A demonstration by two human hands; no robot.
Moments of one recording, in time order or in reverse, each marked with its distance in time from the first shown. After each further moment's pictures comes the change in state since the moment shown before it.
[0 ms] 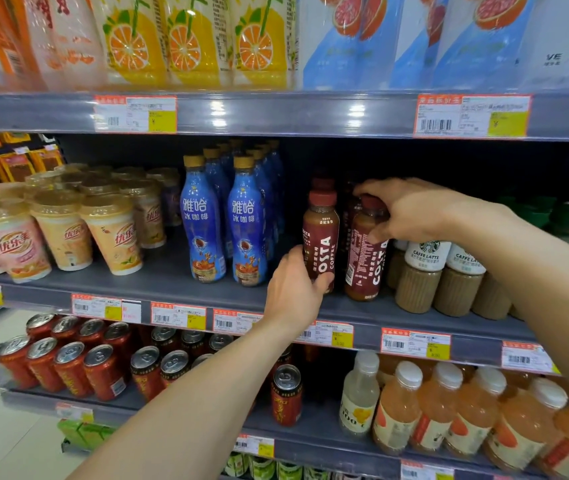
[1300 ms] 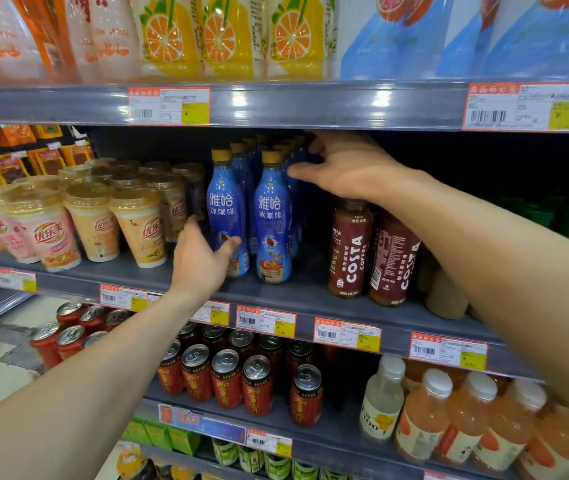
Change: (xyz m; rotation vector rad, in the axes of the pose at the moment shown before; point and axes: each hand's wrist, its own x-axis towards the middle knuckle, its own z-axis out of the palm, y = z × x) left_hand 0.030 -0.079 -0.134 0.102 0.337 -0.200; right_hand 0.075 -0.093 -0.004 0.302 0.314 -0.167
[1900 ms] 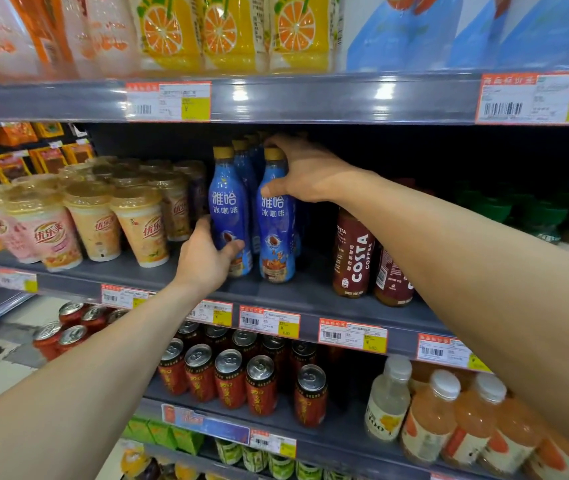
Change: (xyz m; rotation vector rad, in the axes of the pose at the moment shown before) left_hand 0.012 -0.007 0.004 -0.009 -0.136 0.018; right_hand 0.031 -0.023 0.038 0.089 -0.150 -0.085
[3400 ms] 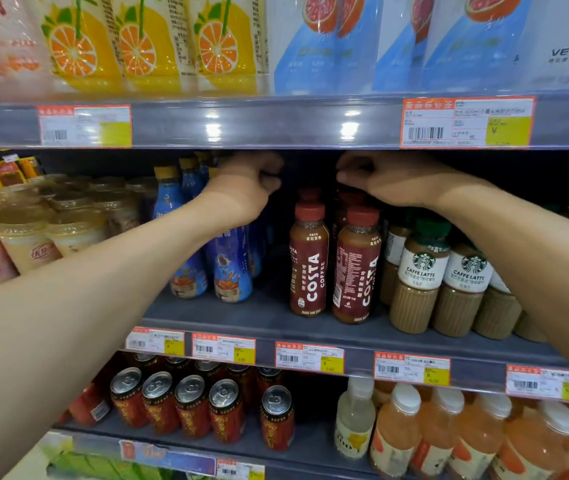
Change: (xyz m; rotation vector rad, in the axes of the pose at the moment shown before) left_hand 0.050 0.168 0.037 0.166 -0.221 0.399; right_hand -0.087 0.107 -0.091 -0.031 0.098 0.166
